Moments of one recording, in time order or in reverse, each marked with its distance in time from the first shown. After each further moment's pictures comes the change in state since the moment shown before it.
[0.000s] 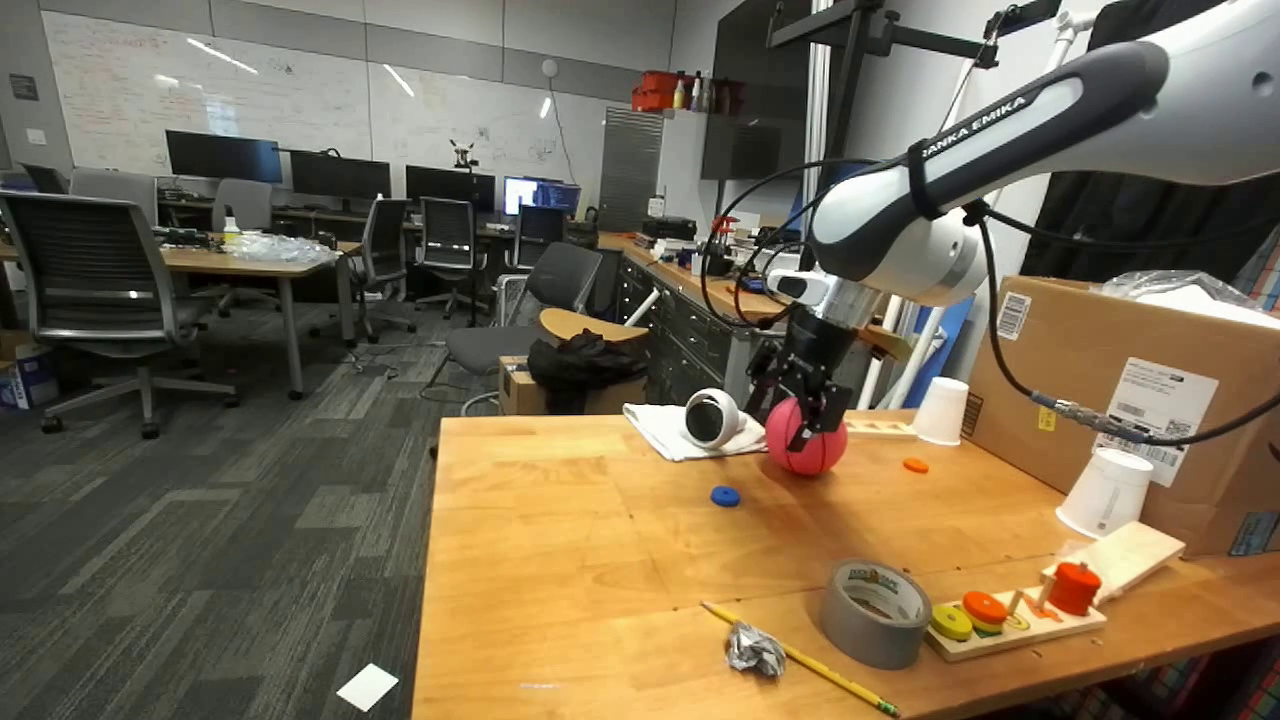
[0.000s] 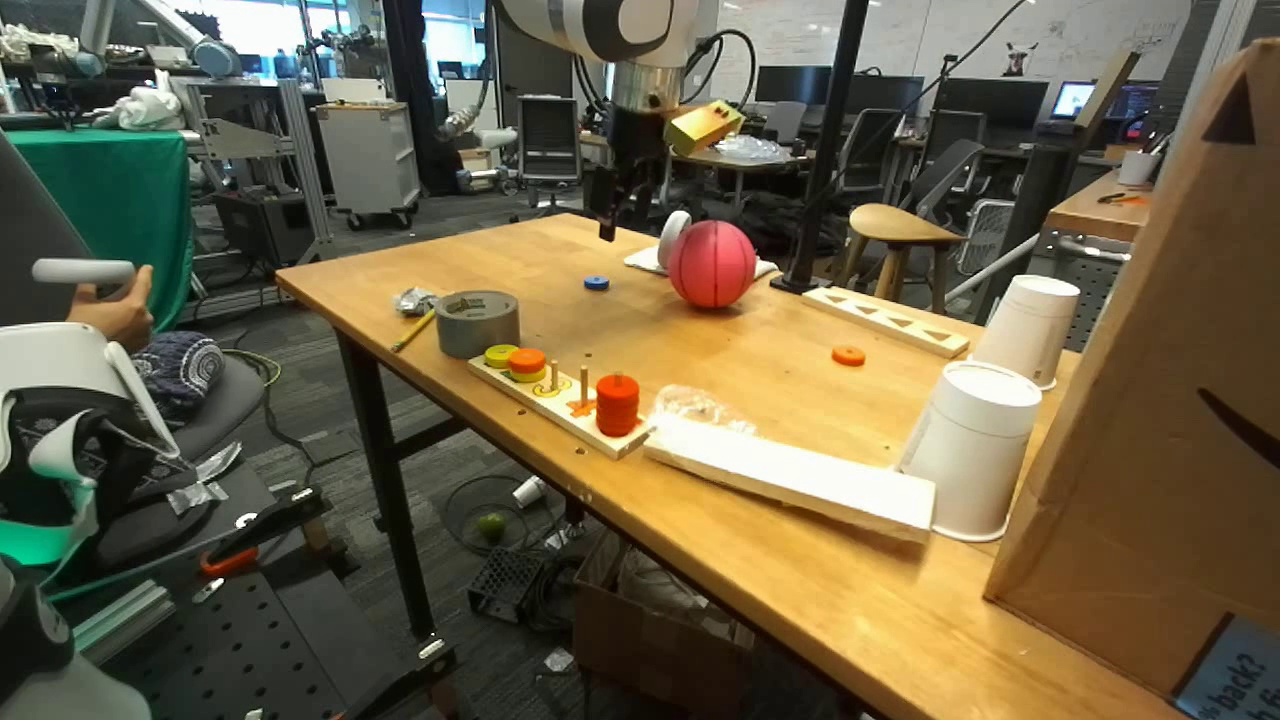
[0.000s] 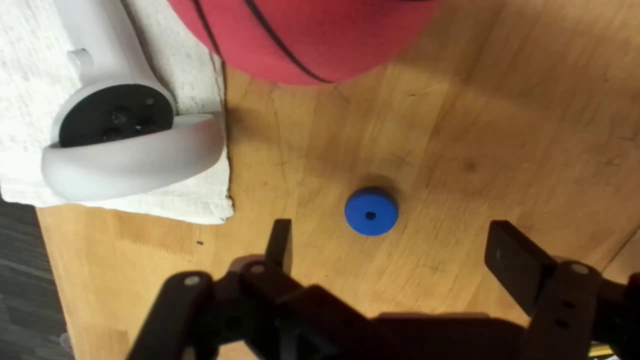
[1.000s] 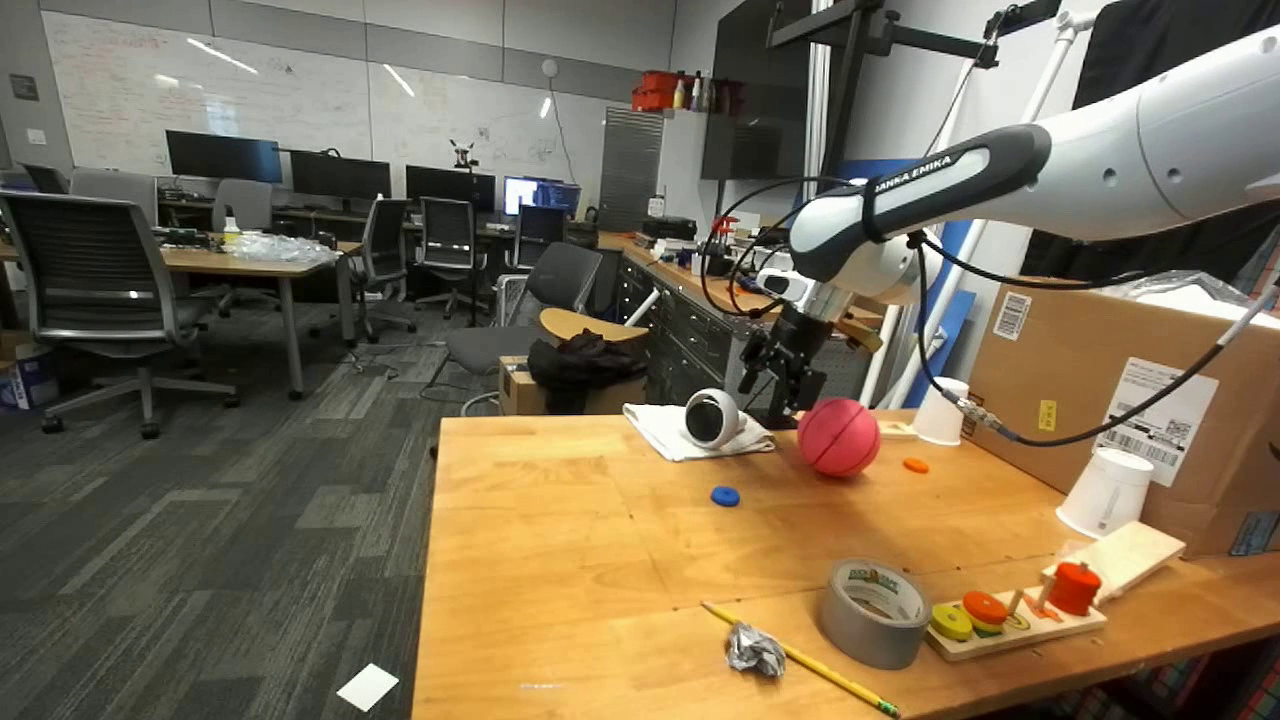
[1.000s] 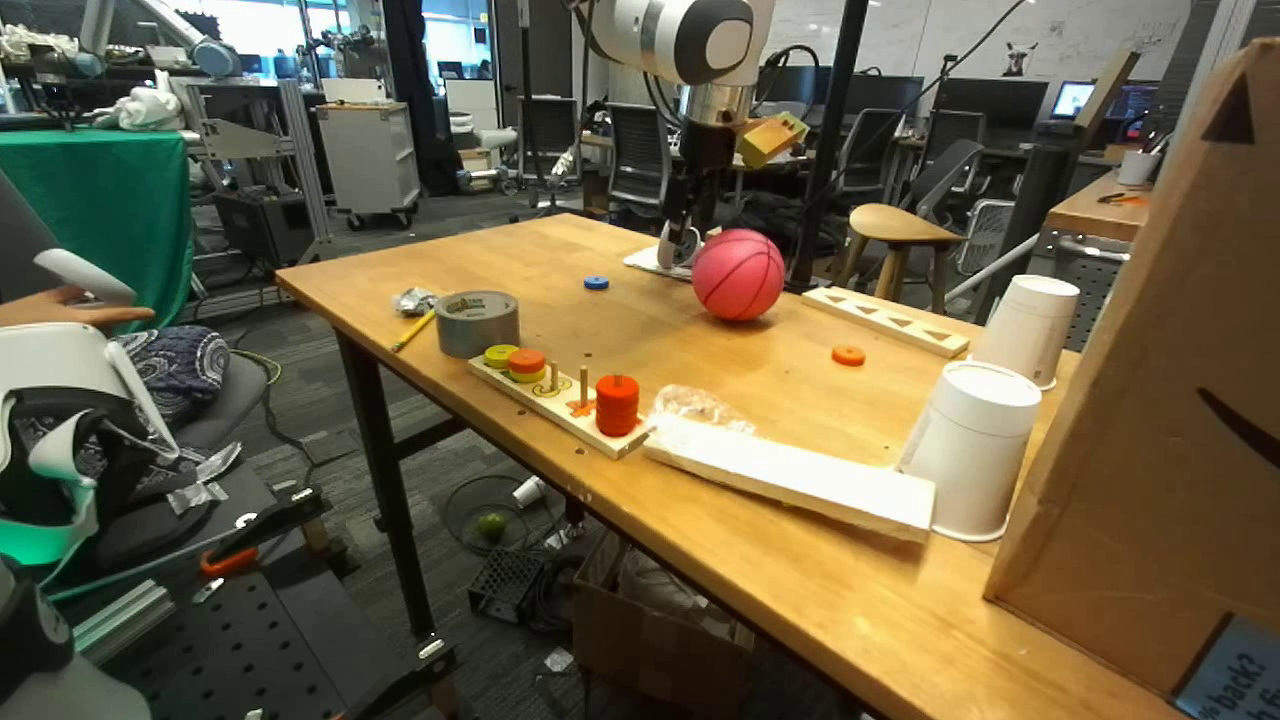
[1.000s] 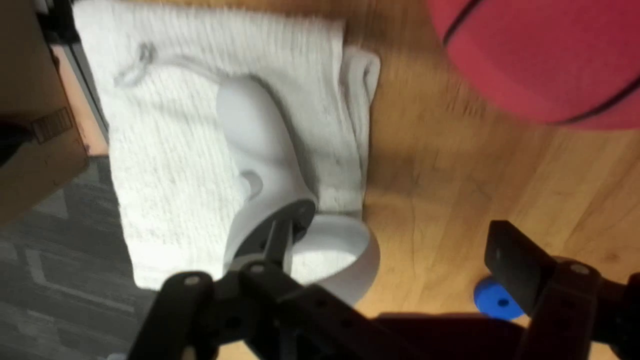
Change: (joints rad) arm -0.045 0.290 -0.011 0.425 -0.065 -0.104 0.043
